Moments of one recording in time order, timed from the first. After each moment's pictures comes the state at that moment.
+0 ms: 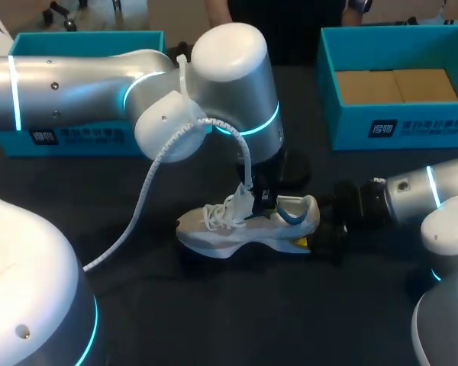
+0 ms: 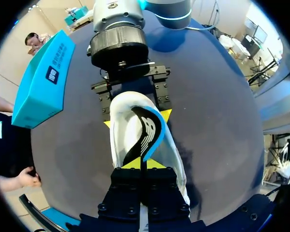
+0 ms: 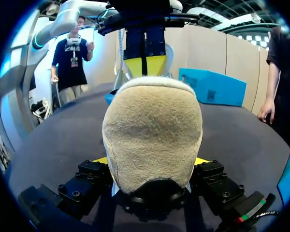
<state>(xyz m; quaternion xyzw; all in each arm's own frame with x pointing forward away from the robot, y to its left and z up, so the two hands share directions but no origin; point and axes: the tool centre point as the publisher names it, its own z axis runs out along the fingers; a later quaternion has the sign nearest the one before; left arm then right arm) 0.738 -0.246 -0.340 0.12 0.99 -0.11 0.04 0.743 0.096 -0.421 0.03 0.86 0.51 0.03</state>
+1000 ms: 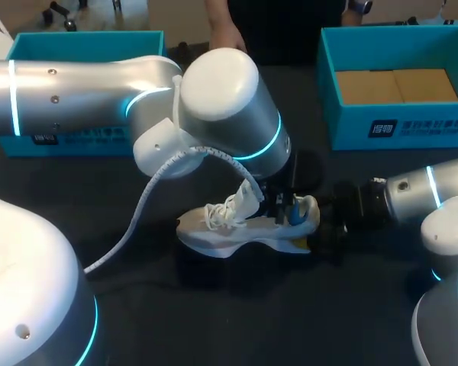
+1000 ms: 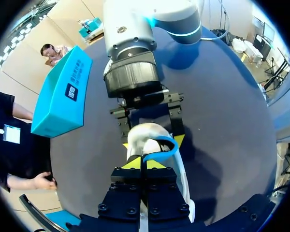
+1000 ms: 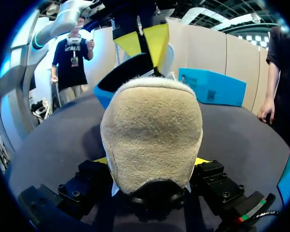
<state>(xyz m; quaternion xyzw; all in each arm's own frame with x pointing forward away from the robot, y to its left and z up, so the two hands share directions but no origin) 0.741 -0.281 -0.320 0.11 0.97 -0.16 0.13 0.743 0.095 -0.421 0.03 0.86 0.51 0.03</state>
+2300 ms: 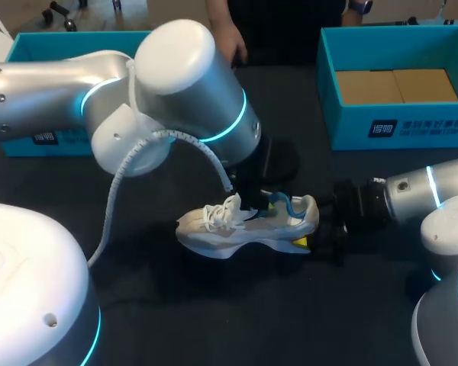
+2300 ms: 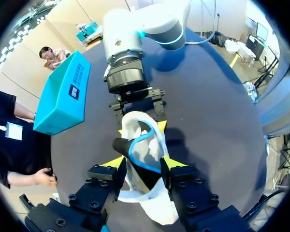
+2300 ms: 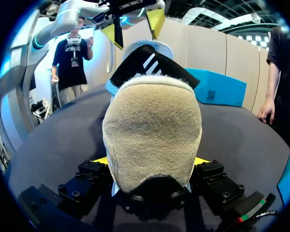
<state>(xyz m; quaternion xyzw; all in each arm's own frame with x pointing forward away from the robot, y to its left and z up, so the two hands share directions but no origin) 0.720 -0.234 -0.280 0.12 0.97 -0.17 0.10 0.743 0.096 -0.421 0.03 0.86 0.51 0.03</state>
